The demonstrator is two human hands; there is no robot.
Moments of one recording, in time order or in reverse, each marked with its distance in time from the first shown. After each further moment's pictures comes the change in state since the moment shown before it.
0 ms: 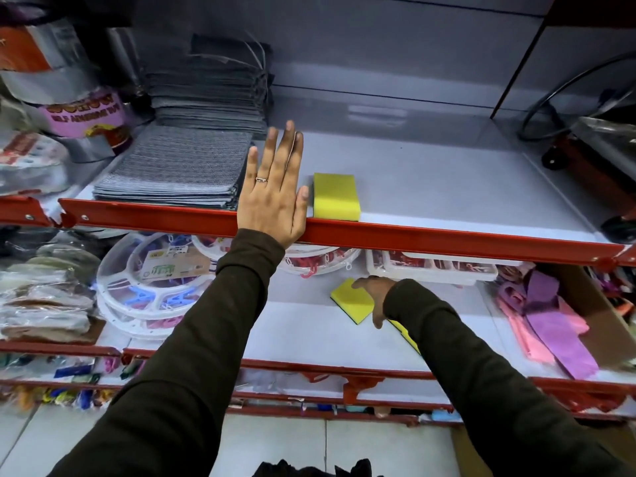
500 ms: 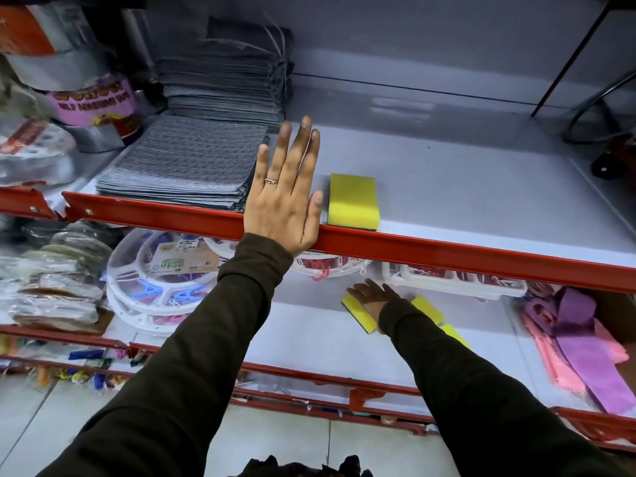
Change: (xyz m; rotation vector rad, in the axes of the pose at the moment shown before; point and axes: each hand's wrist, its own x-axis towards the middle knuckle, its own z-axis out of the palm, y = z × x) left_hand 0.001 -0.003 0.006 -0.002 0.016 0.013; right_hand 0.094 0.015 0.045 -0.326 0.091 -0.115
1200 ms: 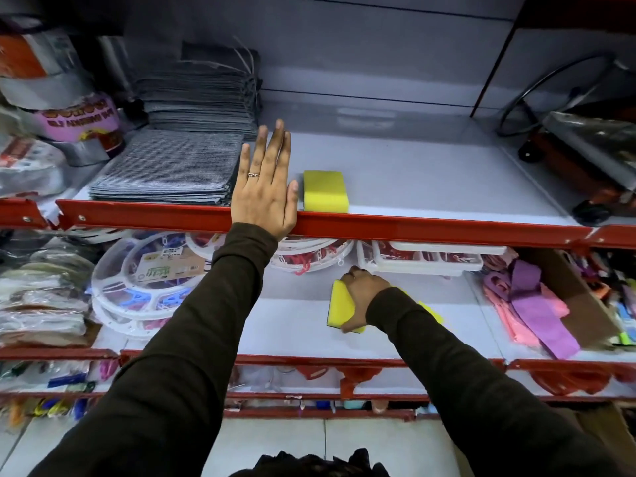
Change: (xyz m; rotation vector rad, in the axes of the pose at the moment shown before) left_hand 0.002 0.006 -0.014 0.001 -0.067 -0.017; right_hand -0.094 -0.030 -0.026 0.159 0.235 0.104
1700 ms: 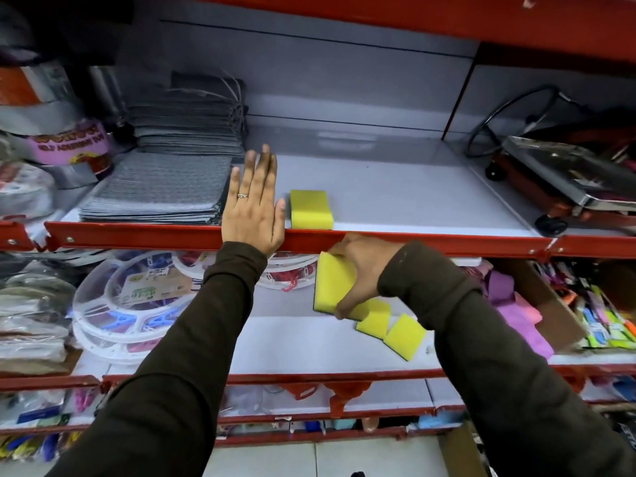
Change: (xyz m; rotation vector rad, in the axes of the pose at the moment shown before) left_hand 0.000 0.001 -0.005 -0.033 -0.007 -0.031; right_hand -0.094 -0.030 -0.156 0.045 0.066 -0.061
